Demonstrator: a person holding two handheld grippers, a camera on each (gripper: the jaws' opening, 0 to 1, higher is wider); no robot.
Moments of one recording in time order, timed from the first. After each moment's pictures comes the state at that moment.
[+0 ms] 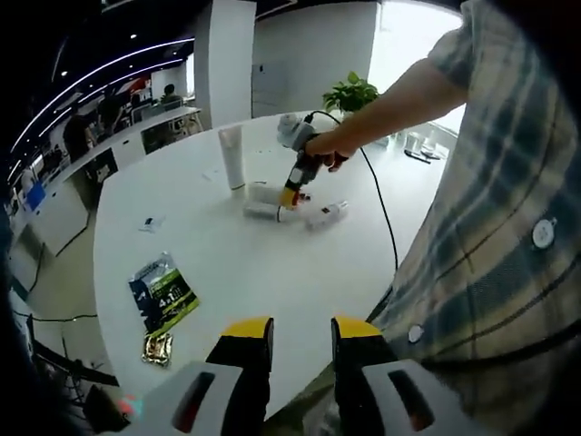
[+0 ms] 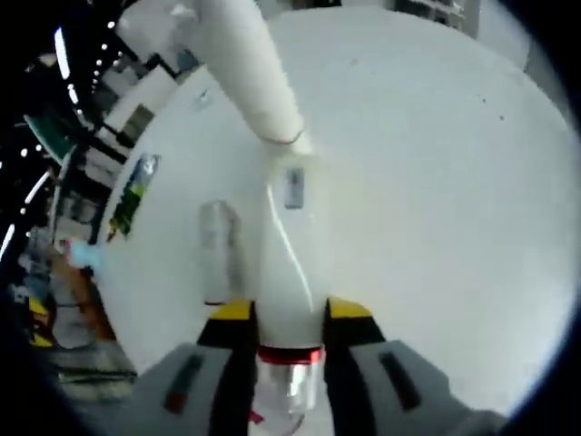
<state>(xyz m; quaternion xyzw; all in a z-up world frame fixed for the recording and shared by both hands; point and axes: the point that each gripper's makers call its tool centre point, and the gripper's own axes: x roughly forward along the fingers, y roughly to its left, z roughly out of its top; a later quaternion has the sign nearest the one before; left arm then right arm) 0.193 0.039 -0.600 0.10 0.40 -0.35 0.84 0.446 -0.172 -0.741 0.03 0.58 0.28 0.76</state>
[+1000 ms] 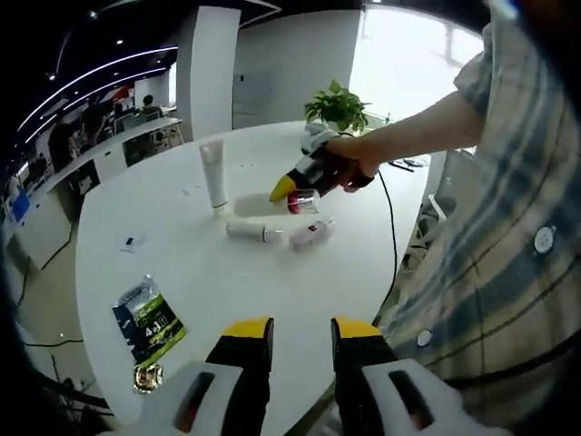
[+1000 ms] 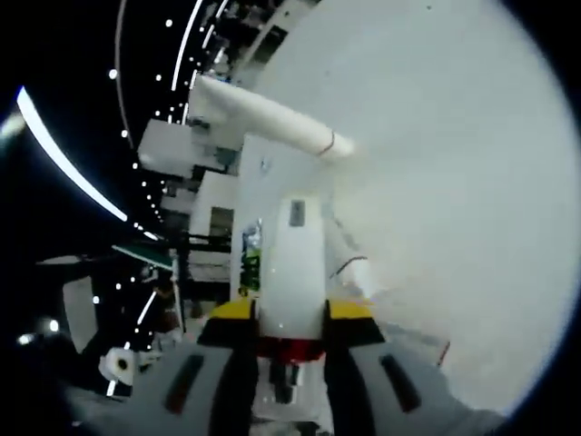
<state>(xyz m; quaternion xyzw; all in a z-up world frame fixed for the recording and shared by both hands) 0.223 0.017 -0.597 0.08 0.38 -0.39 0.84 0.386 -0.123 -0.654 0.36 0.53 0.32 0.69</state>
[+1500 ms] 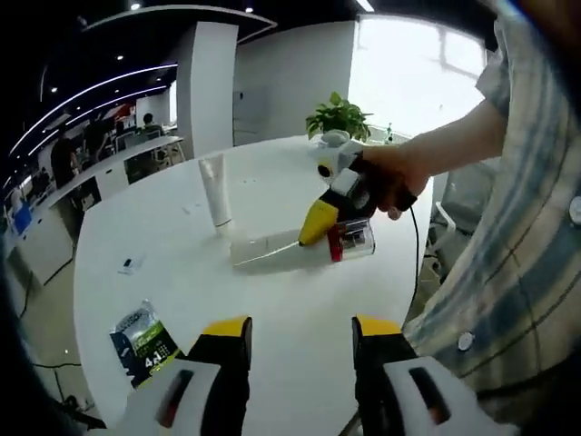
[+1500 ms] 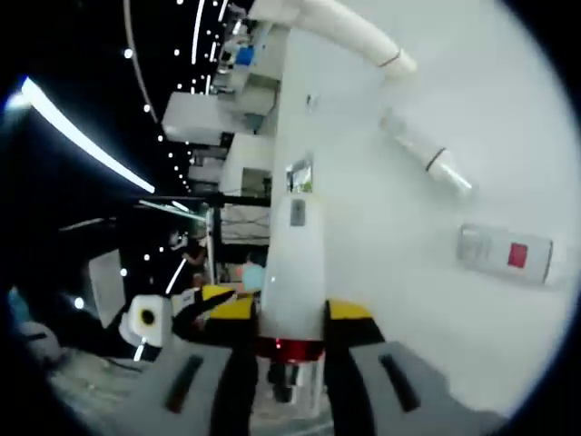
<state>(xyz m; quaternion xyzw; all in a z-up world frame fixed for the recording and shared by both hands) 0.257 -0.004 -0.620 0.12 0.32 -0.40 0.85 0.304 -0.070 -0.639 0.37 0.57 0.40 0.61</state>
